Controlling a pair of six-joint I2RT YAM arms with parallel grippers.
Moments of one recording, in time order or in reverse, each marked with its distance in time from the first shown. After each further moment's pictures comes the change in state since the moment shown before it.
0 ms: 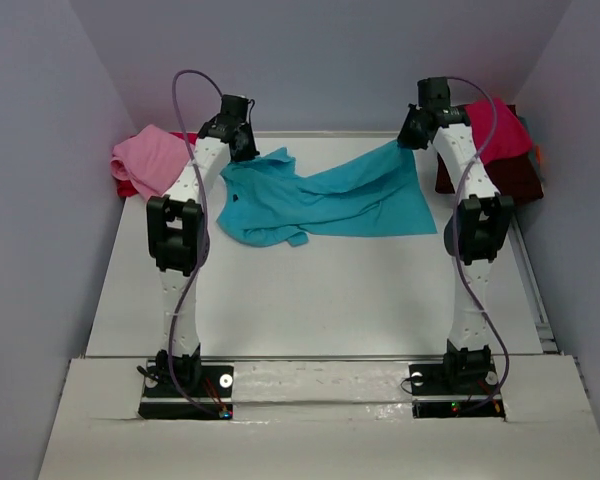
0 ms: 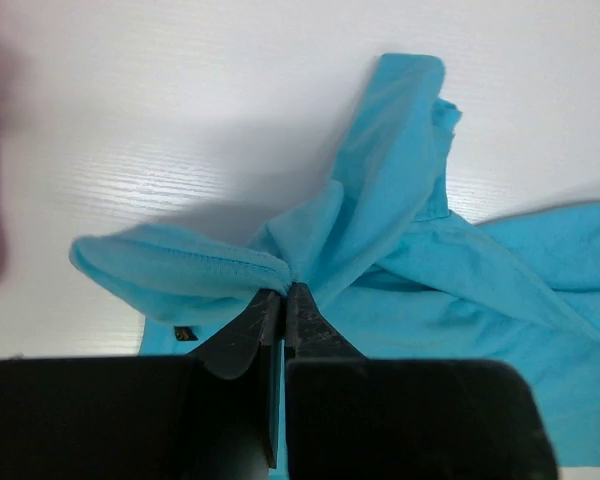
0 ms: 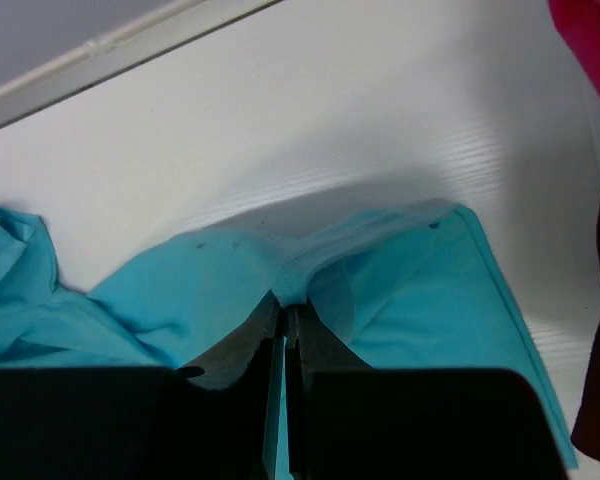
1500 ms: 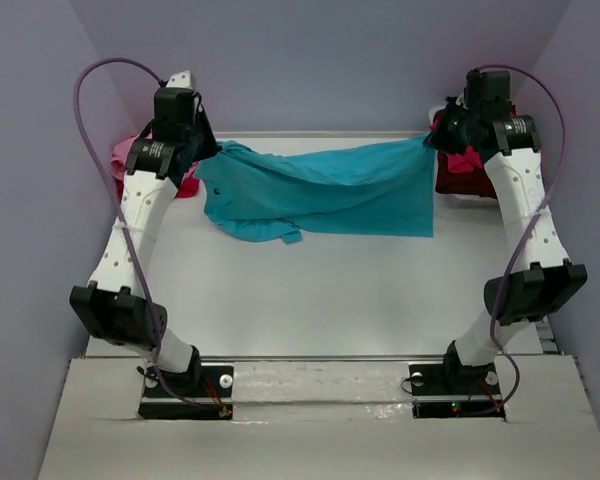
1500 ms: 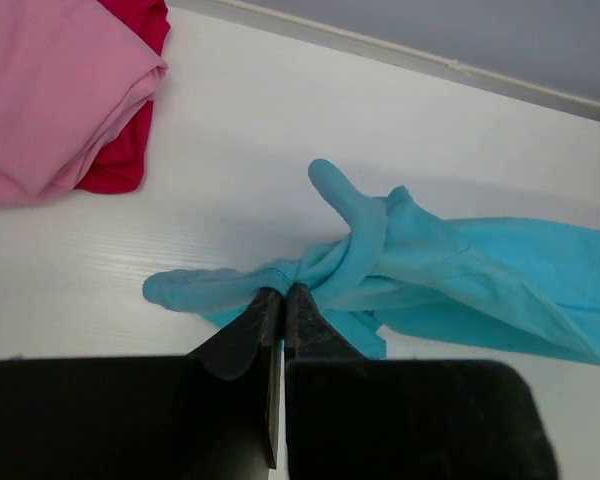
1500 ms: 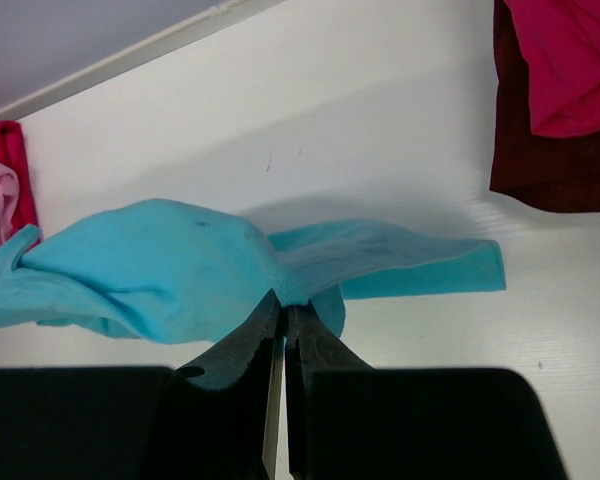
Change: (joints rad) left arm 0.037 -0.654 -0.294 -0.079 -0.032 -0.022; right arm 0.000 -0.635 -0.365 -0.110 -0.046 0.009
